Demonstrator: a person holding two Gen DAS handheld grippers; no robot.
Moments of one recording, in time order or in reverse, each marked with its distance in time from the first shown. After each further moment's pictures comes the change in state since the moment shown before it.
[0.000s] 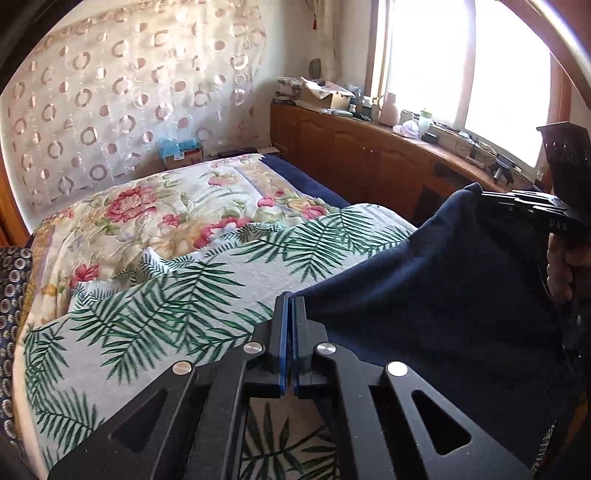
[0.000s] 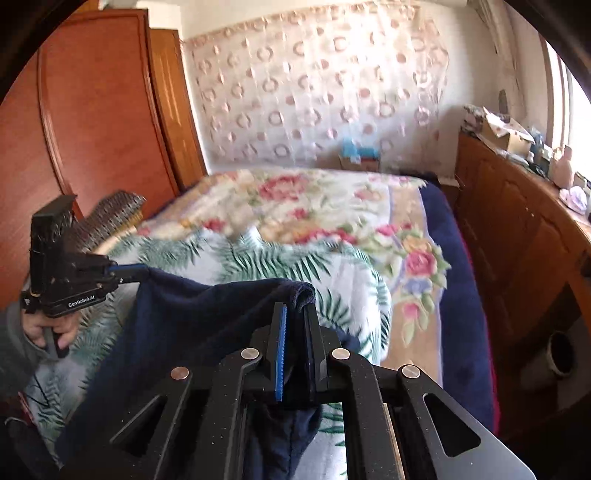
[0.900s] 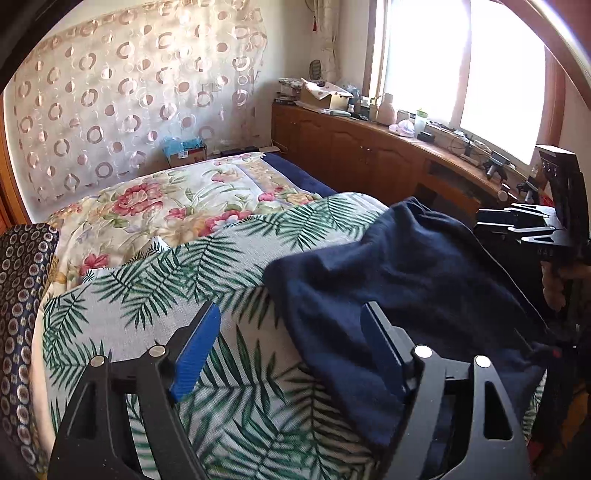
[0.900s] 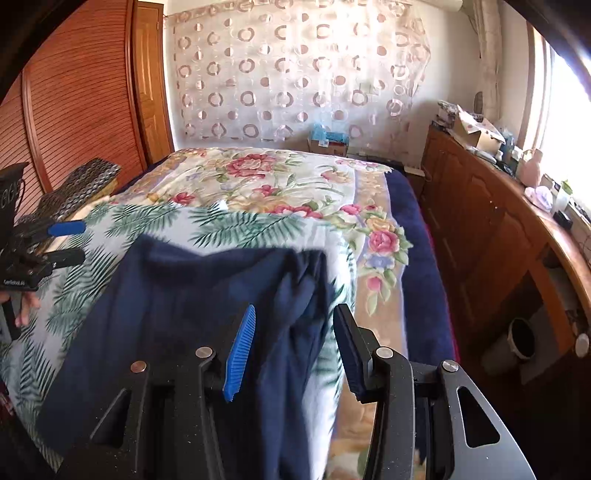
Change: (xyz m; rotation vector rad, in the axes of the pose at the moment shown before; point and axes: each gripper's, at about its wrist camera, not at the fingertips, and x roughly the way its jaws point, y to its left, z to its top) left arm -0.046 -0.010 -0.032 -0.003 0.005 -0.004; right arm -0.024 0.045 -0.048 -0.033 0.089 -0.175
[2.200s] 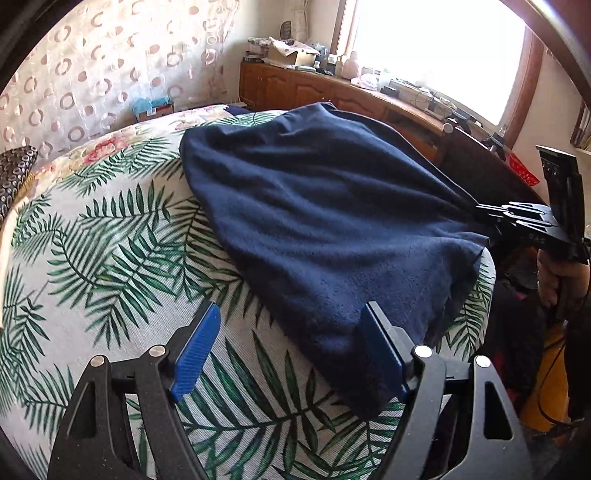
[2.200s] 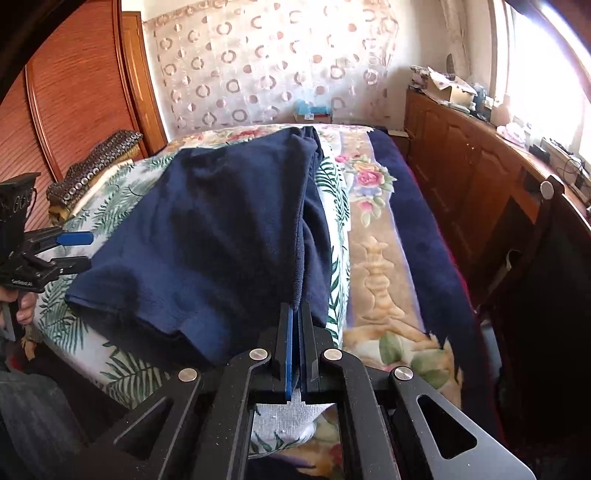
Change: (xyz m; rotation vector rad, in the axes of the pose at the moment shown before) left arm -0.042 -0.079 -0.103 -0.001 0.165 -0.120; right arm -0.106 0.002 -0.125 0.117 0.062 -0.008
